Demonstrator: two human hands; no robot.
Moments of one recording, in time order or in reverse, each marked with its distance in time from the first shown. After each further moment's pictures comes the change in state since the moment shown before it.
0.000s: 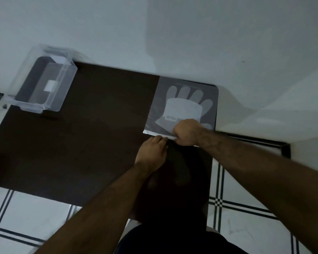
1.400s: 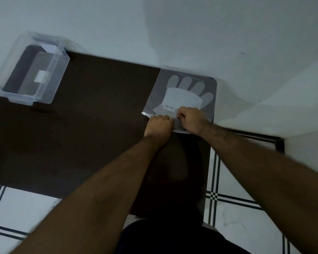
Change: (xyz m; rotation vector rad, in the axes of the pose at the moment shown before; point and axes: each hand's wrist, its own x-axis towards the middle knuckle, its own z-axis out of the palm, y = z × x) left_hand 0.073 0.028 -0.012 0.283 -0.115 0.055; right_hand 0.001 0.029 0.028 0.594 0.389 0.200
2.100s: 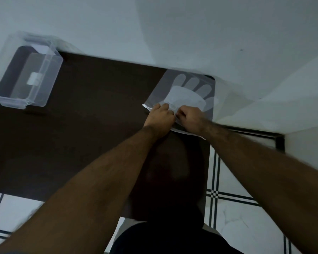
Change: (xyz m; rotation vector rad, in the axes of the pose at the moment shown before) left_hand 0.031 -0.006 -0.016 0.235 -0.034 0.235; right_hand 0.013 0.022 0.012 0.121 0.018 0.030
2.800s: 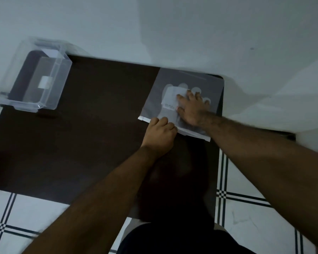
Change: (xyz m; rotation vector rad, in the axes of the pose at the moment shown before) left_hand -0.071 0.004 0.017 -0.148 0.411 -0.011; right_hand 0.044 -0.027 -0.001 -0.440 -0.164 0.147
